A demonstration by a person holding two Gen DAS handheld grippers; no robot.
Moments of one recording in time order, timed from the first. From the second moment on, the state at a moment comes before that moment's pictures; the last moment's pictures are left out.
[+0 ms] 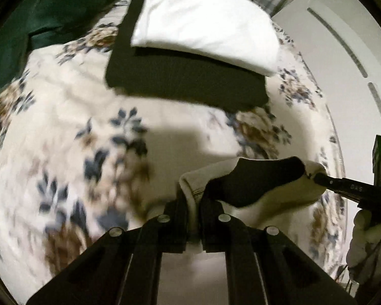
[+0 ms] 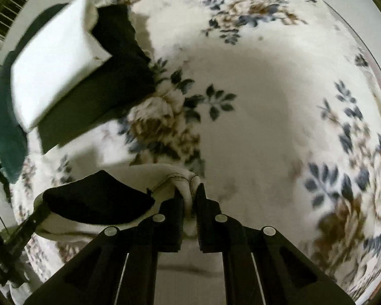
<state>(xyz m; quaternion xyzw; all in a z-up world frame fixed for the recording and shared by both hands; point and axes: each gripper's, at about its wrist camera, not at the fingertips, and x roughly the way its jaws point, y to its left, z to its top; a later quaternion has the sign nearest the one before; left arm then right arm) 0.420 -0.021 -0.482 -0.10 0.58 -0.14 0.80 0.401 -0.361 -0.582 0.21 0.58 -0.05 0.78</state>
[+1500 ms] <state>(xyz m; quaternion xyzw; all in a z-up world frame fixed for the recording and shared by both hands) 0.317 0.063 -0.531 -0.28 0.63 -0.03 0.72 0.194 -0.389 -0.638 0.48 0.59 -0.04 0.64</state>
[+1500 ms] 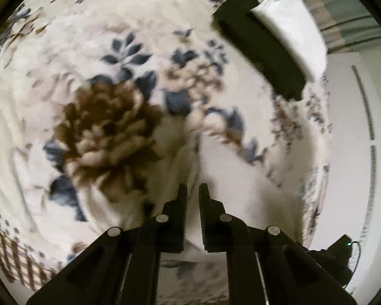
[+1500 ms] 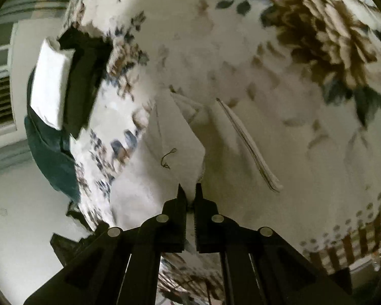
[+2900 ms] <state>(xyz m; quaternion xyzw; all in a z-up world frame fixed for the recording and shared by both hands) 0.387 0.064 -0.589 -0.32 0.64 -0.12 0.69 0.302 -0.417 -0.676 0.41 0.62 -0.02 0.67</state>
